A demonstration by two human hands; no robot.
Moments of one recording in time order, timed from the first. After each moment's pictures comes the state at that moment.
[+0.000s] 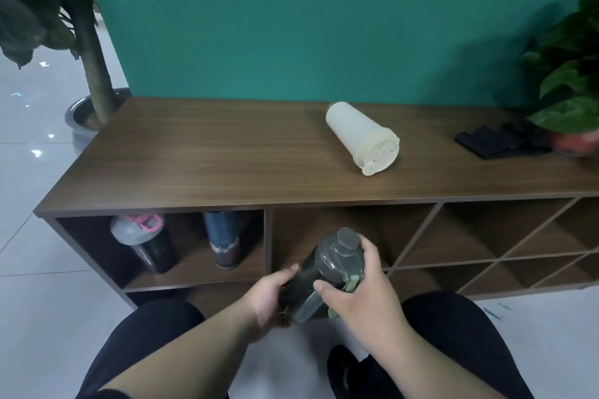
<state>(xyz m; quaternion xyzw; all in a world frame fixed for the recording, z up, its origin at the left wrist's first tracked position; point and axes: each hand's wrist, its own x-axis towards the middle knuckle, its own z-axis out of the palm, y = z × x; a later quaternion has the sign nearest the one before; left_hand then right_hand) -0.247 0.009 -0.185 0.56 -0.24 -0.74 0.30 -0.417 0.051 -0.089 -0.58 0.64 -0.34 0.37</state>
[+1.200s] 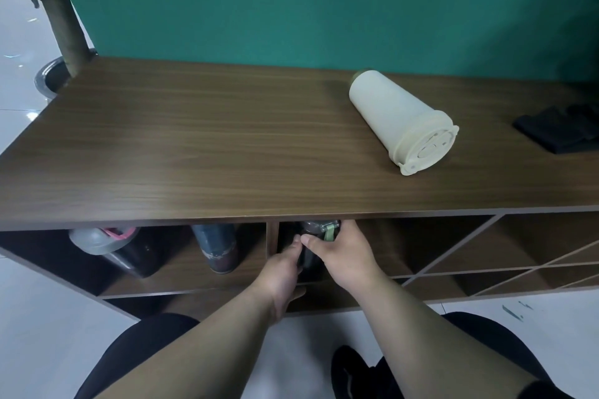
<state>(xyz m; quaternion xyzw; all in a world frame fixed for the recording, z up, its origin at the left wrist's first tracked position) -0.263 -0.076 -0.213 0.58 -0.21 -0.69 0.38 -0.381 -0.098 -0.170 -0.56 0.66 -0.30 0.40</state>
